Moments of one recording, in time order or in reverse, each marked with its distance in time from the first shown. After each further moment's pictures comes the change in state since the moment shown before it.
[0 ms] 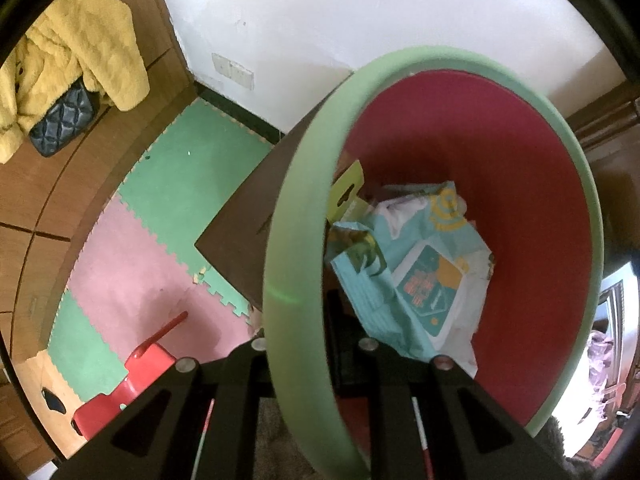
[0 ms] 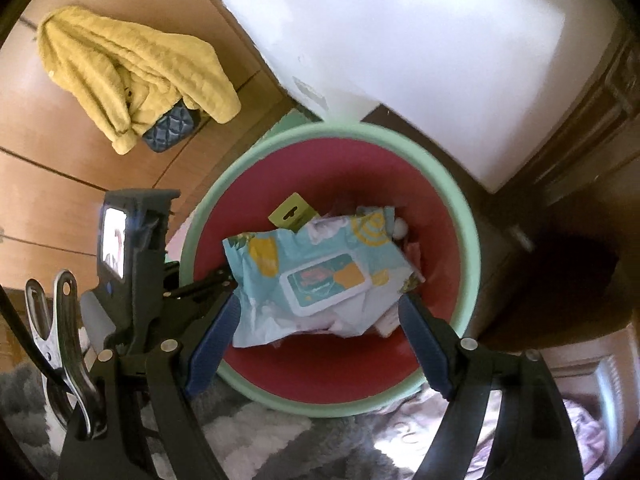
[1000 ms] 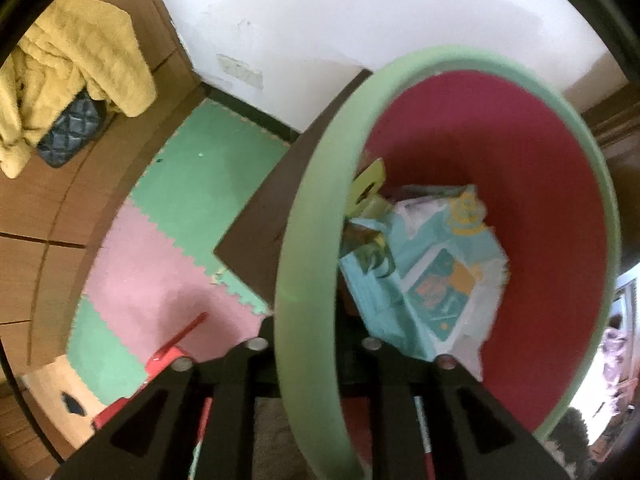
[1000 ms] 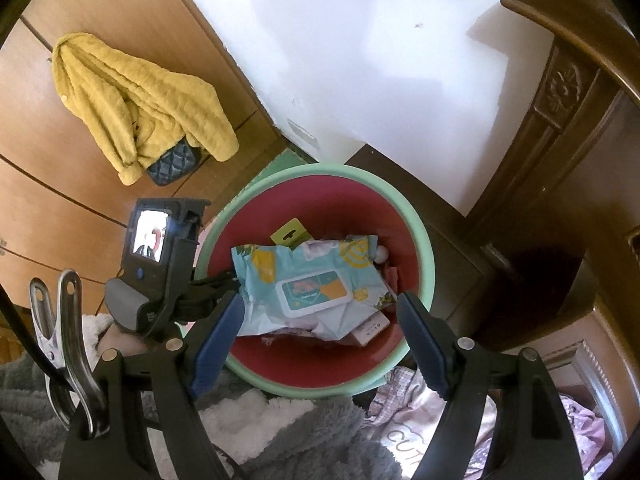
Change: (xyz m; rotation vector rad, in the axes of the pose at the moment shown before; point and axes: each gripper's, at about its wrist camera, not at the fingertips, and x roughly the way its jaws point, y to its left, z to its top) left arm 0.005 0.004 0.016 0.026 0.024 0.101; right arm -0.057 -0.006 -0.022 0.042 -0.136 -0.013
